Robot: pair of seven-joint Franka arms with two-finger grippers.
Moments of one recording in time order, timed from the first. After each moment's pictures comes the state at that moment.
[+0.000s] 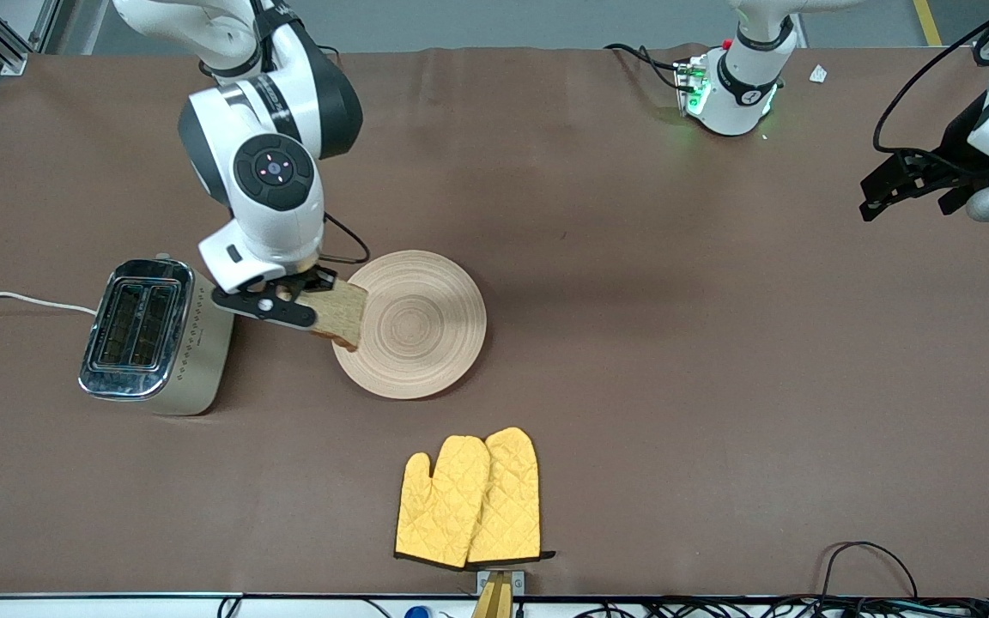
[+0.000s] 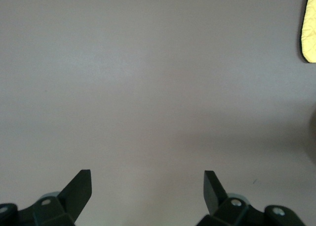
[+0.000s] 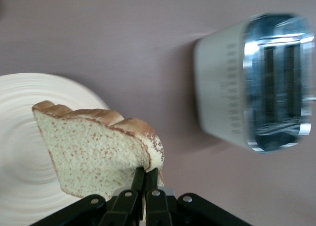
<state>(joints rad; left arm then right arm) 0.01 -0.08 -0.13 -1.62 0.00 1.59 -0.18 0.49 0.28 0.00 -1.60 -0.31 1.62 0.72</state>
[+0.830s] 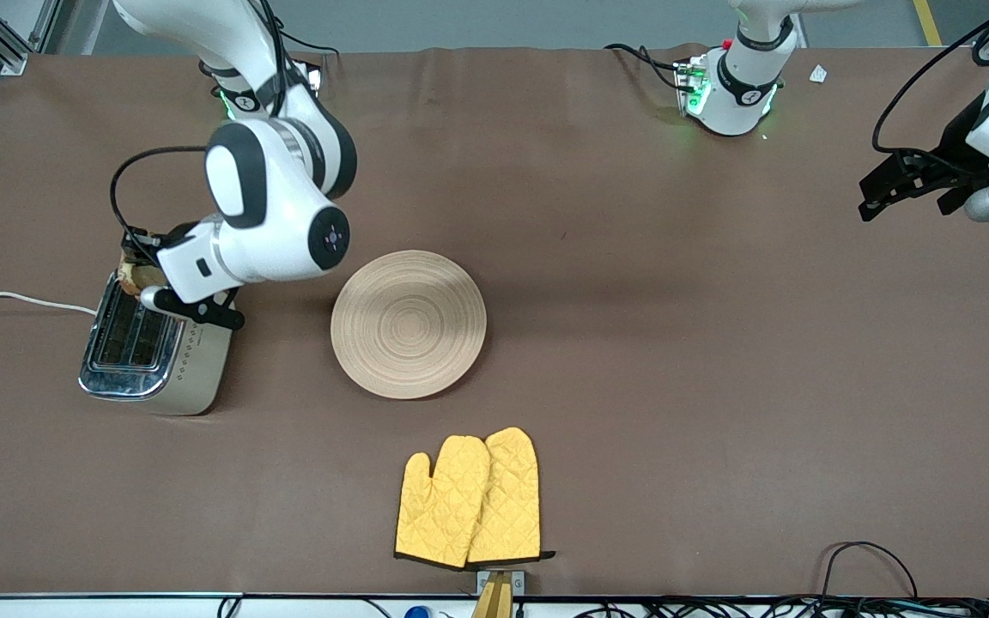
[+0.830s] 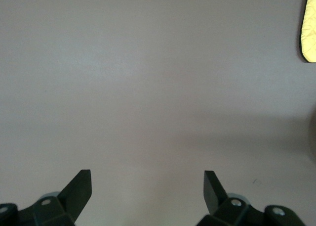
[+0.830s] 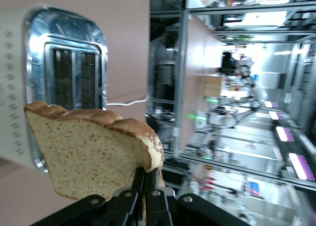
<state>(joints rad) 0.01 -0.08 -0.13 -1.62 0.00 1.59 -0.18 0.49 0.38 0.00 -1.62 -0.92 1.20 0.57</state>
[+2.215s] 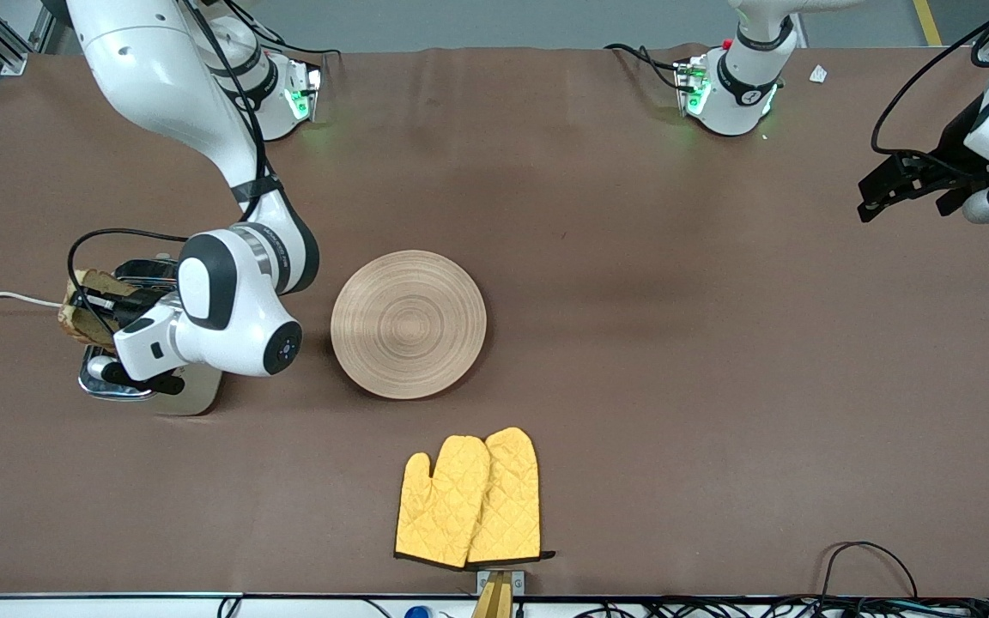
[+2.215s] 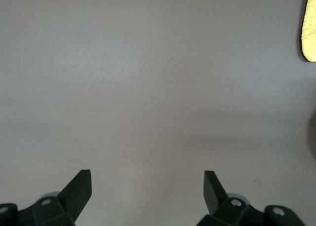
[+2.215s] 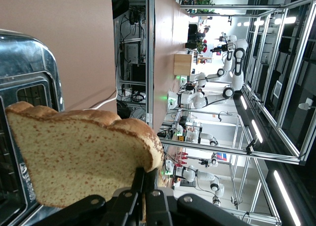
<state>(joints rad) 0.01 -0.07 -0.13 -1.62 0.00 1.59 -0.18 0.35 0.61 -0.01 -1.43 -1.03 1.15 0.58</state>
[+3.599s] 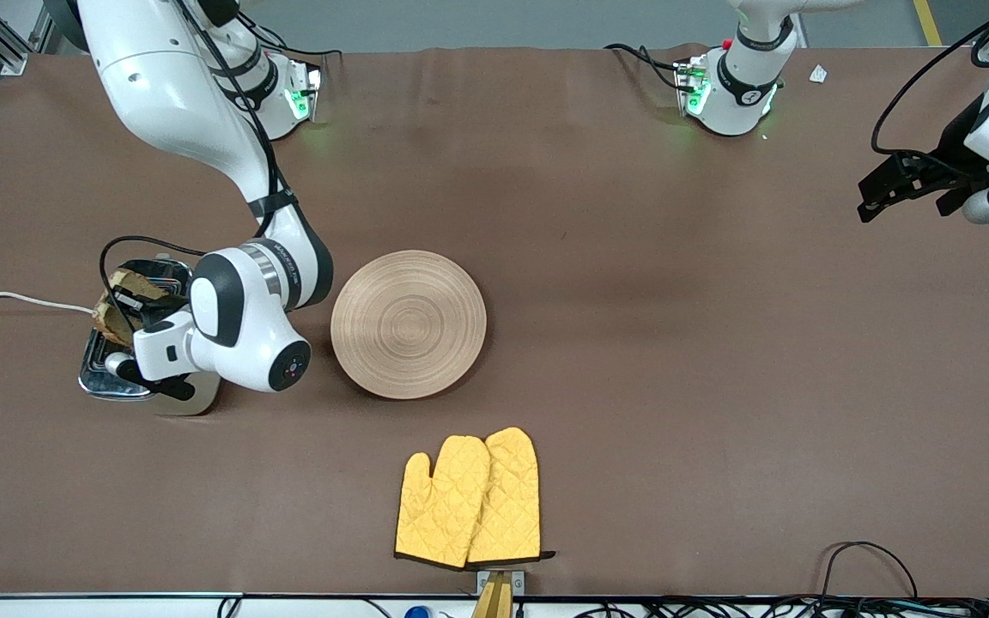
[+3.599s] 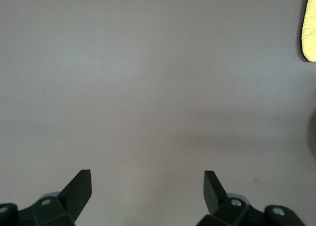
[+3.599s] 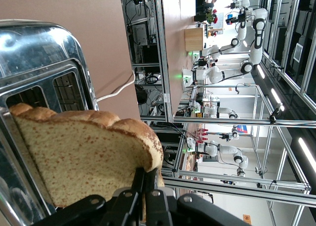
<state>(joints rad) 0.01 -0.07 -0.13 -1.62 0.00 1.59 -0.18 0.36 0.69 0.00 -1.35 -0.91 1.10 0.74</state>
